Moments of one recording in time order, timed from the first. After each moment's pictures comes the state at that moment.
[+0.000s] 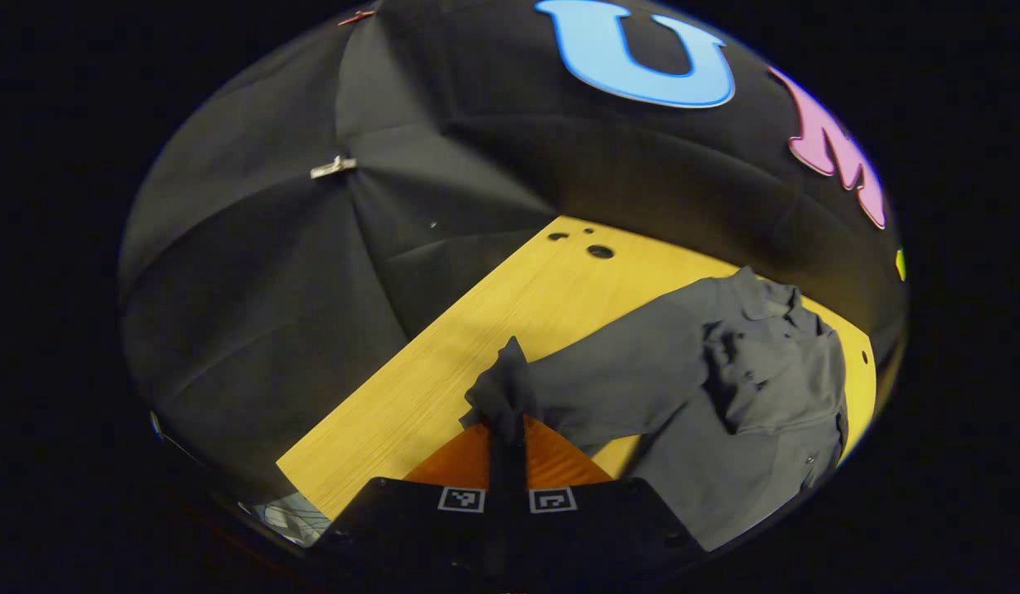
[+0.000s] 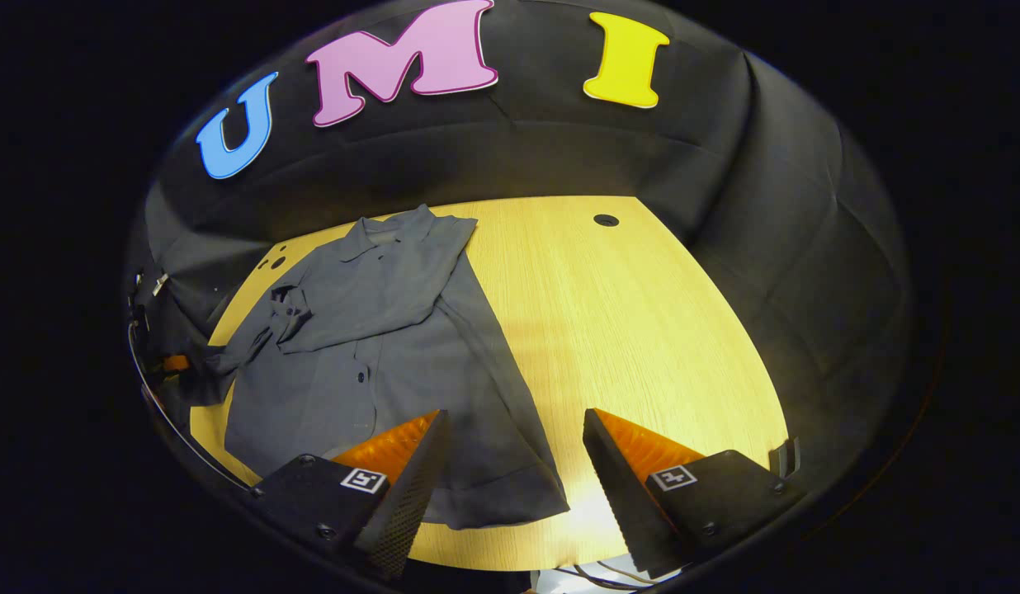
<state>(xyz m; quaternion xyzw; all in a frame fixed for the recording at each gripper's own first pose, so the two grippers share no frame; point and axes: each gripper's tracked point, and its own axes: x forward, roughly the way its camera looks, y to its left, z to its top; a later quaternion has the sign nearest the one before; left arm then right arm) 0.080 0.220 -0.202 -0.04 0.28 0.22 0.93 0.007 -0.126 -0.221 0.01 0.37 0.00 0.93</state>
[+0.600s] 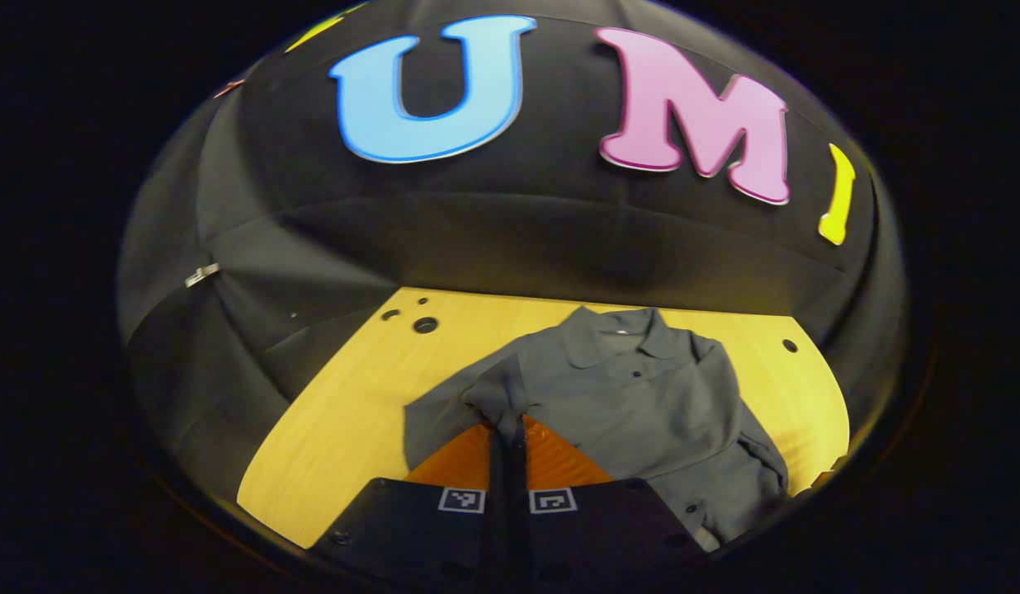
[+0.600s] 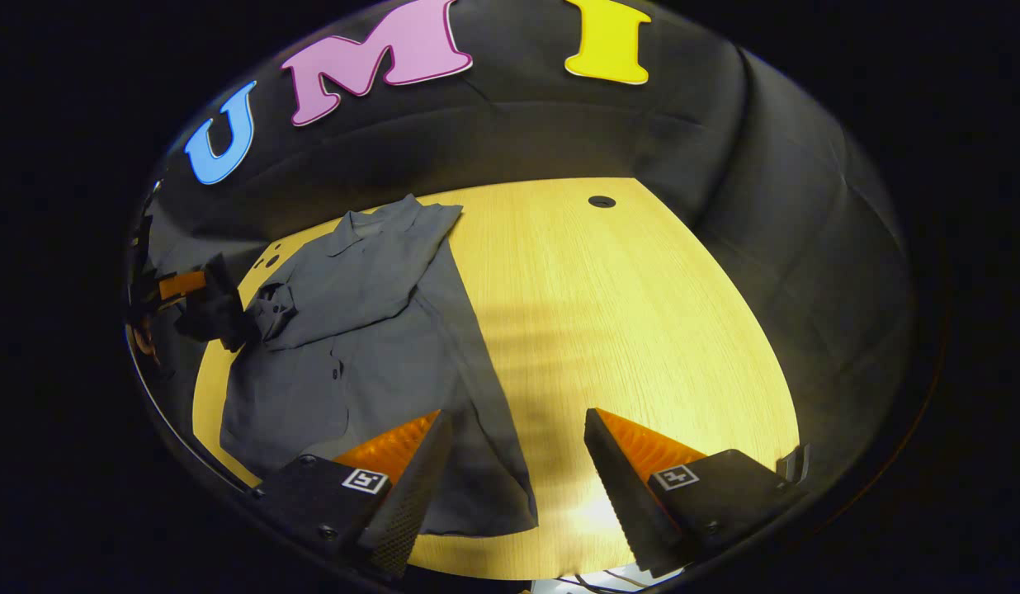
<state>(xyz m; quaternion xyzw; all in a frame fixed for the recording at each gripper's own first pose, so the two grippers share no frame) 0.194 0.002 -0.147 0.02 0.24 0.05 0.97 0.015 -0.164 -0.250 0.02 0.40 0.01 0.92</state>
